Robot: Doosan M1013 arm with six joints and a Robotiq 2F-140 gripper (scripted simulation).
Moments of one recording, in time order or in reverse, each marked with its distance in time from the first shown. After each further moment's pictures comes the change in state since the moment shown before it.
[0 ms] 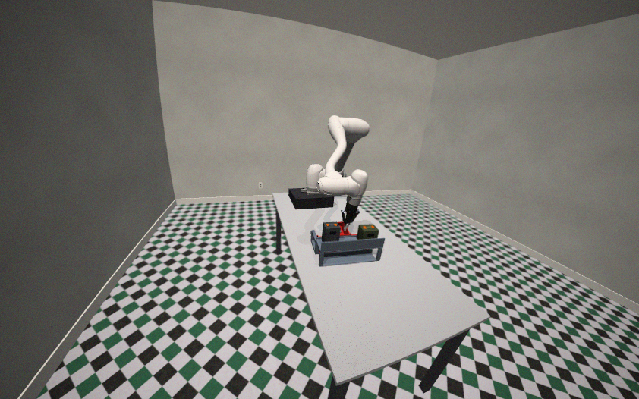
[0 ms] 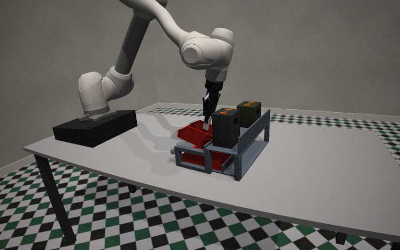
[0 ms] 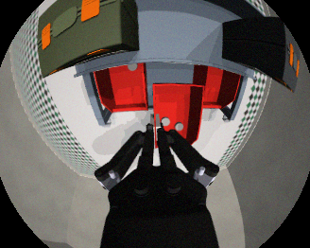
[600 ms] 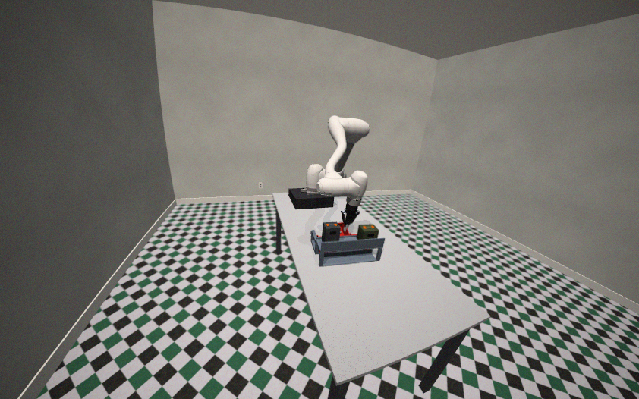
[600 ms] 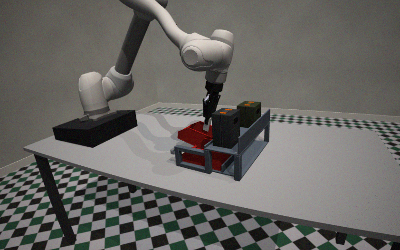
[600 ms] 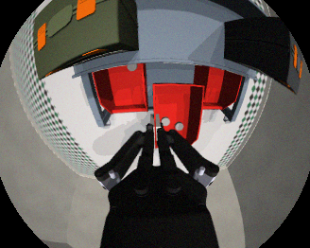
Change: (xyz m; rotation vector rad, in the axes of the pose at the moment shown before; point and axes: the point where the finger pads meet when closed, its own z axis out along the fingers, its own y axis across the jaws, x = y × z) arm 0.001 0.000 0.006 0.000 0.000 0.000
